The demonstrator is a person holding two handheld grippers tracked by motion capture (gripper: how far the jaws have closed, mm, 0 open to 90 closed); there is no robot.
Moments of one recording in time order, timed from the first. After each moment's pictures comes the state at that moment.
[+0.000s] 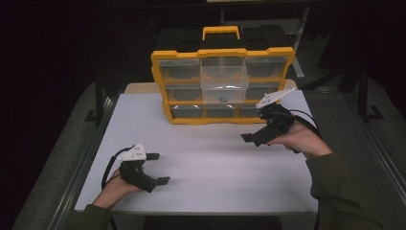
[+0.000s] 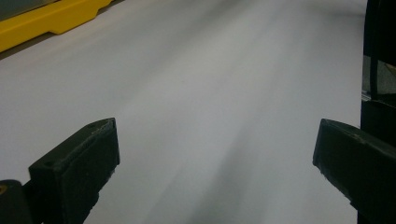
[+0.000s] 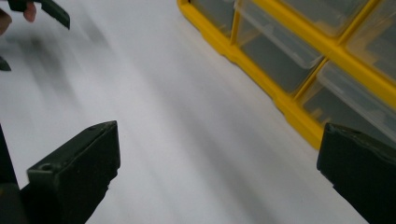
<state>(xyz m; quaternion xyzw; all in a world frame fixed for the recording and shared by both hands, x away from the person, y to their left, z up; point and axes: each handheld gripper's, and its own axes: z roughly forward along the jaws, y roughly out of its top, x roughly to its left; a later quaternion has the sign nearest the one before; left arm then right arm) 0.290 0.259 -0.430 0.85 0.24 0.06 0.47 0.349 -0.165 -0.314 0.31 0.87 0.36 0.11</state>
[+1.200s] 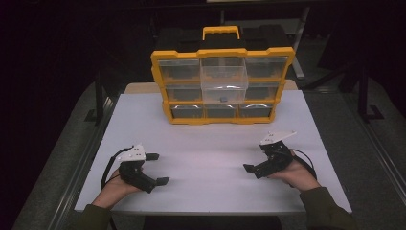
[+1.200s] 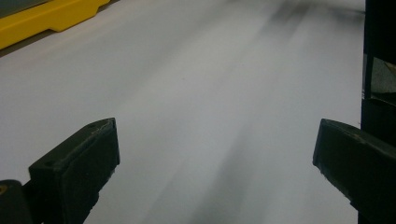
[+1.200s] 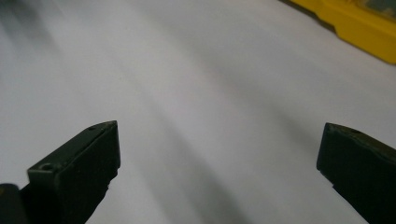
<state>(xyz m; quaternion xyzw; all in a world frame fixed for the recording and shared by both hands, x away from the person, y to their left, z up) 0.290 0.261 -0.432 0.85 0.24 0.06 0.47 0.307 -0.181 -0.419 0.35 0.85 0.38 0.10</state>
